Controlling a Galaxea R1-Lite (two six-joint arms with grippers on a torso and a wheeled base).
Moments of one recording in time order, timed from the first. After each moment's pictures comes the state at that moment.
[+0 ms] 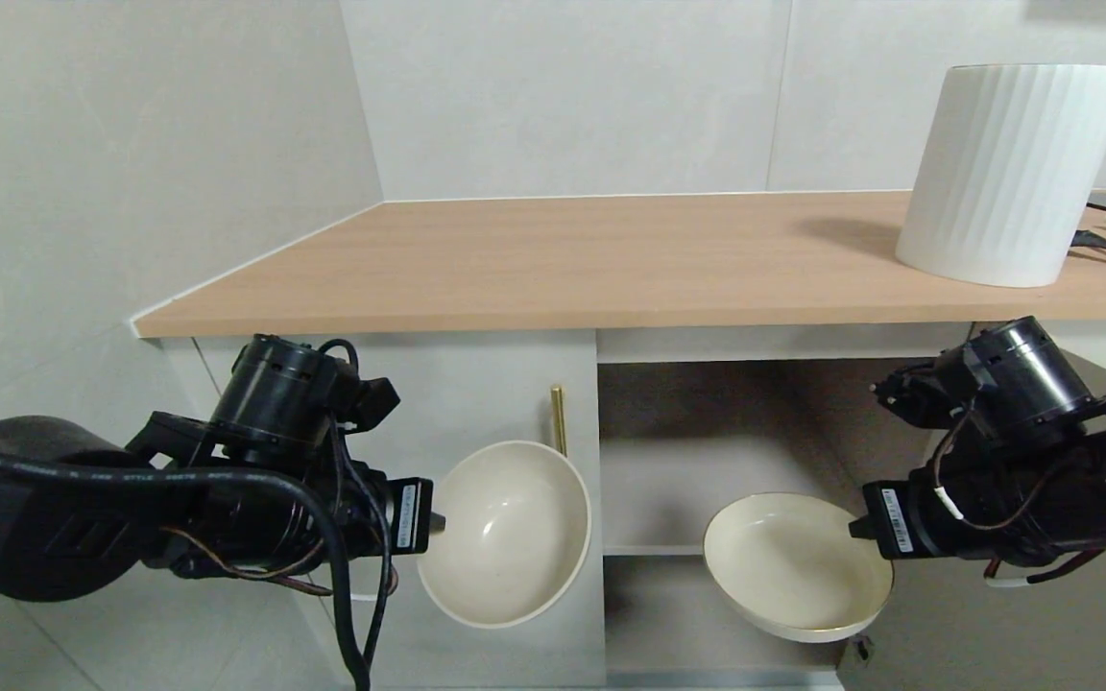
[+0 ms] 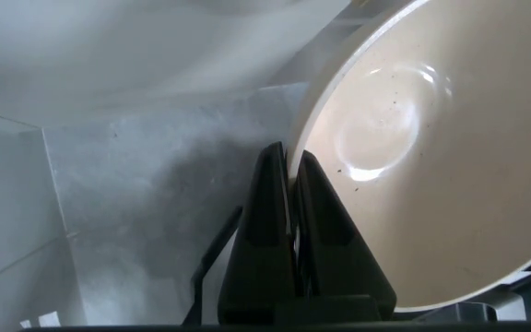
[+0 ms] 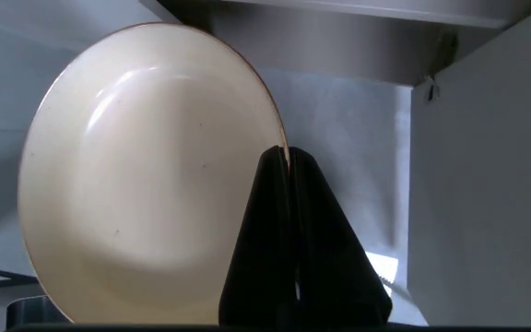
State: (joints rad) left arm -0.41 1.67 -0.86 0.03 -0.10 -0.38; right arm 0.44 1.61 -0.92 0.21 -0.02 0.32
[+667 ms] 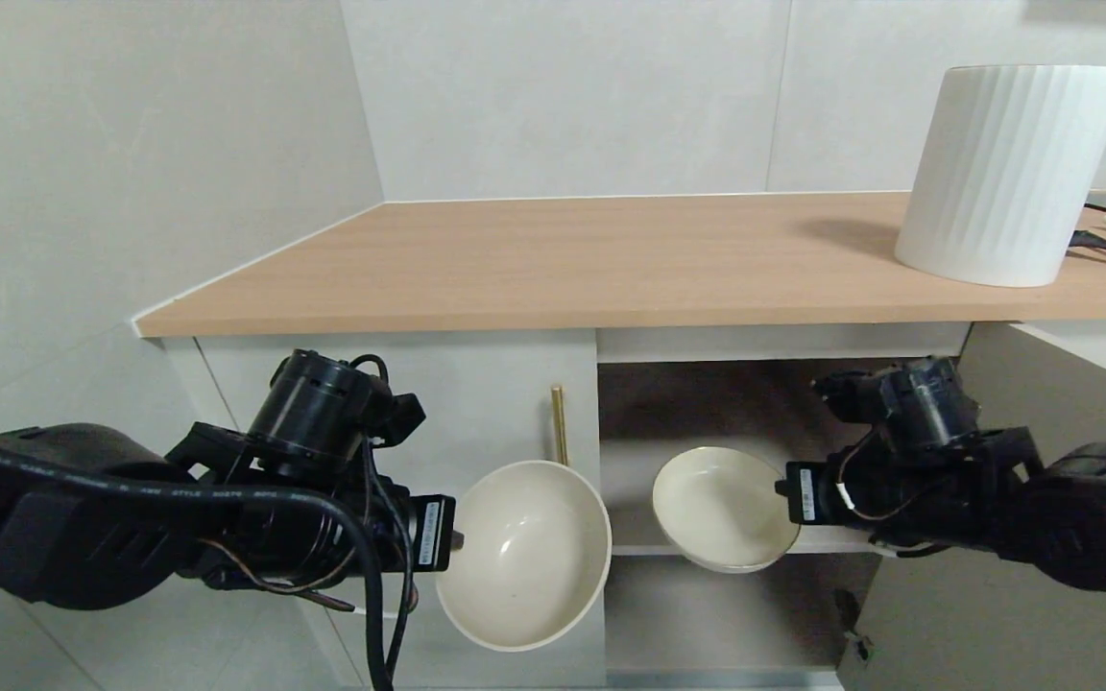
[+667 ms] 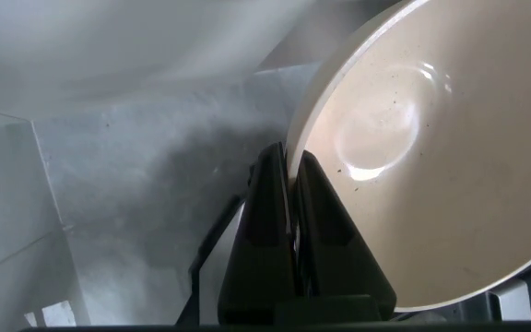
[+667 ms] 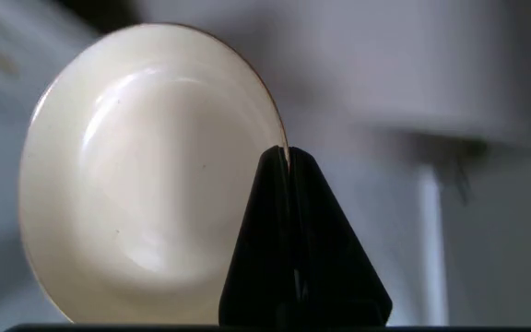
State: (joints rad) left arm -0.46 1.70 -0.86 0.03 -0.10 -0.39; right arm 0.45 1.85 -0.79 -0.40 -0.05 0.33
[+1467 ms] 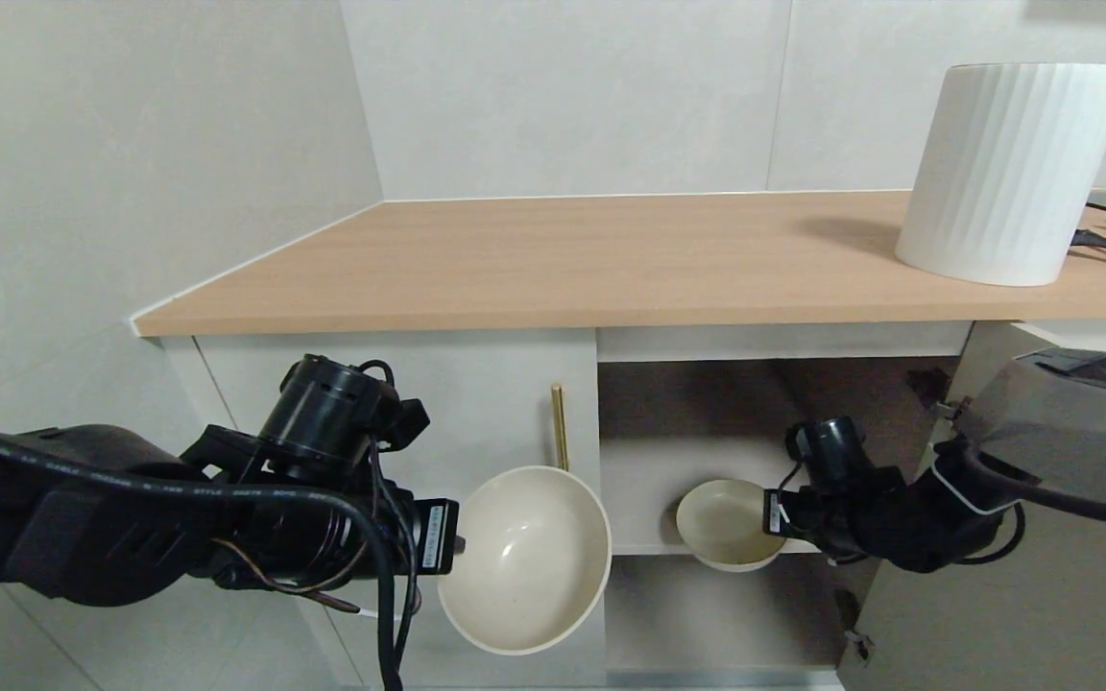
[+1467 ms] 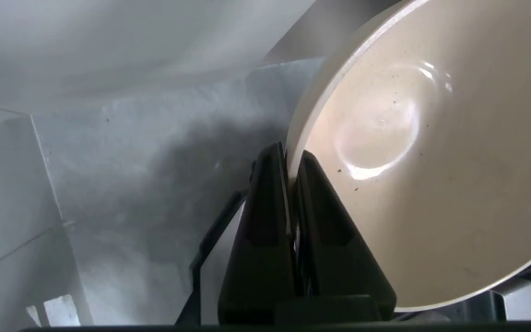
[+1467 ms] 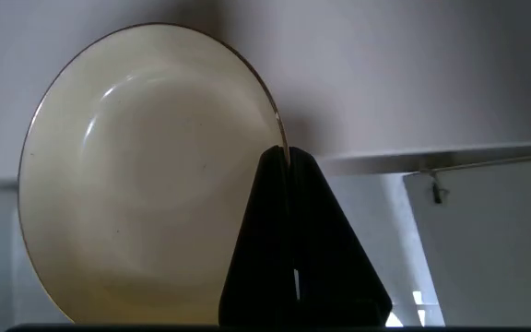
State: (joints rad) left arm -0.46 1.72 -0.86 0.03 -0.10 -0.39; right arm 0.34 2.29 -0.97 -0.52 -0.22 0.41
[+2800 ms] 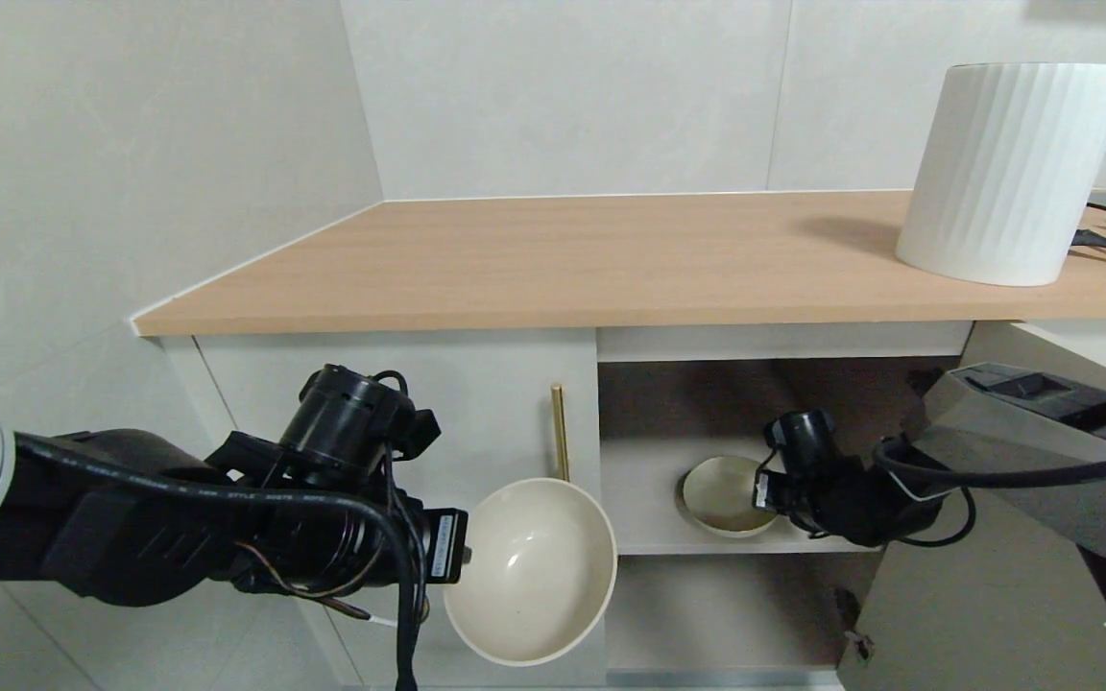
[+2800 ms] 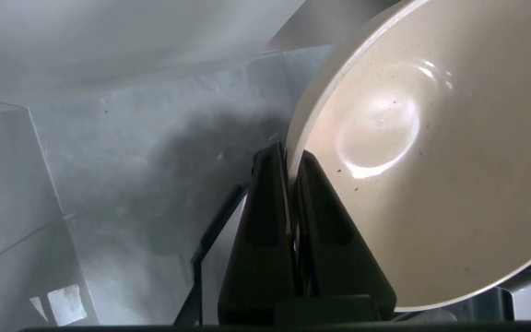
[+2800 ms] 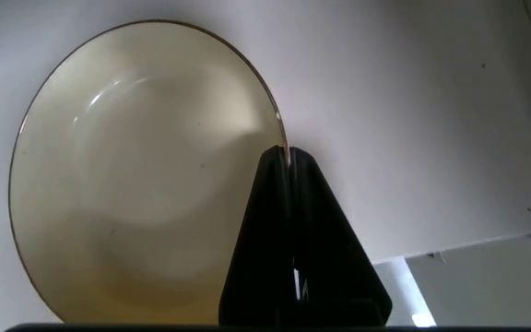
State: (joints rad) left arm -0.47 1.76 -0.86 0.03 -0.10 -0.39; right arm 0.31 2.46 -1.21 -0.50 -0.34 0.43
